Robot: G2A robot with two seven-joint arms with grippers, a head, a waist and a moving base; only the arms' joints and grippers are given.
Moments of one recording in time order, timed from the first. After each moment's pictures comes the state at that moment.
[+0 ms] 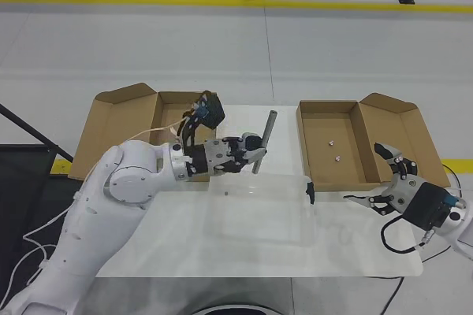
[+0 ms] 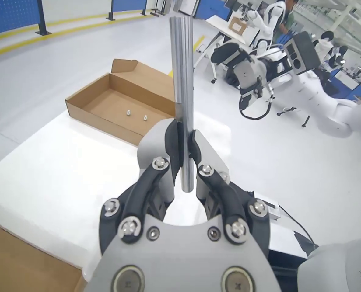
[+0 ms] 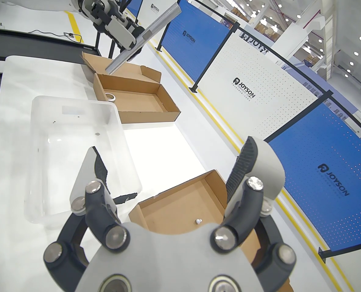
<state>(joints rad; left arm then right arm) 0.87 -1.11 -1.13 -1.75 0.31 -0.56 -0.70 -1.41 -0.77 1.71 -1.89 -1.36 -0.87 -0.35</state>
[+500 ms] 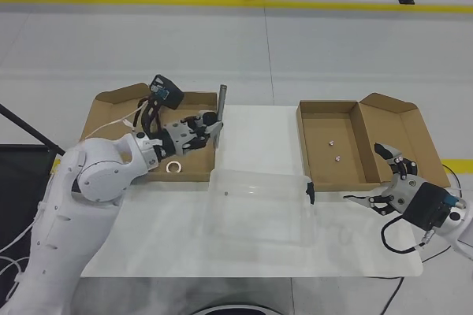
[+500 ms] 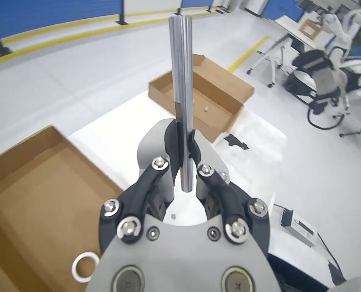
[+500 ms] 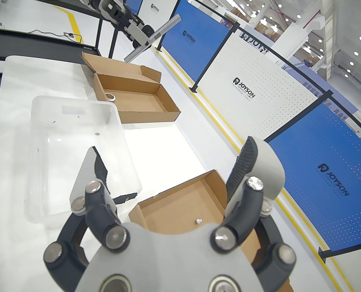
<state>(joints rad) 0.94 -1.08 -1.33 -1.80 0.50 -0.37 -0.73 -1.41 -0.77 1.71 -1.89 -1.36 -0.87 -0.35</state>
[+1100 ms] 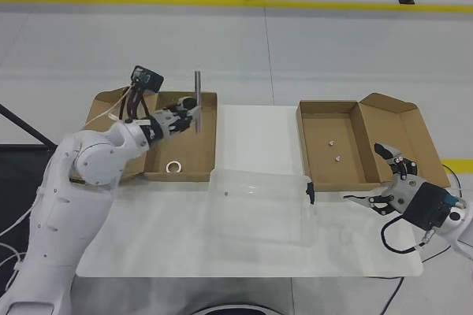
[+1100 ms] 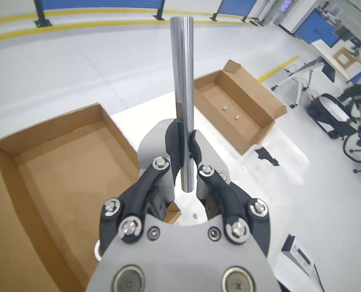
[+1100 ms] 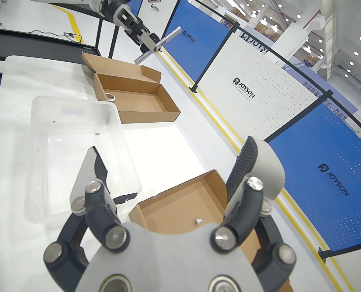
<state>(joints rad) 0.83 -1.08 -1.32 -1.56 0.52 -0.26 -0.70 -1.41 -0.77 1.71 -1.89 -1.36 -0.87 -0.35</state>
